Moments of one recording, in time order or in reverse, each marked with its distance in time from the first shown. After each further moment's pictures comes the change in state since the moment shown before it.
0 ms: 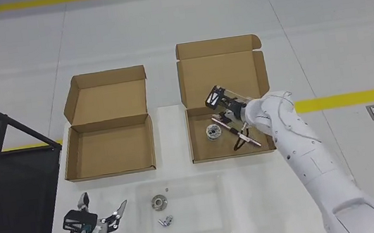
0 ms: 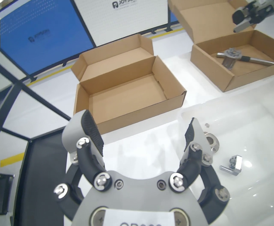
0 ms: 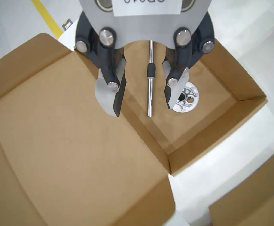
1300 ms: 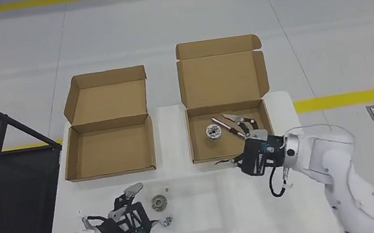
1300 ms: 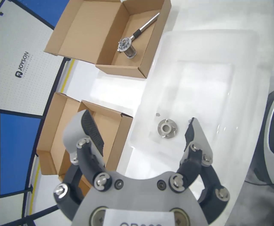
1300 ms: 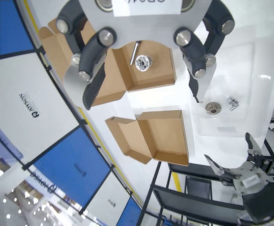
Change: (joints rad) left arm -0.193 0.075 0.034 -0.202 0.496 -0.699 -0.146; right arm -0.565 0.217 0.222 -0.967 -0.157 -0.350 -0.586
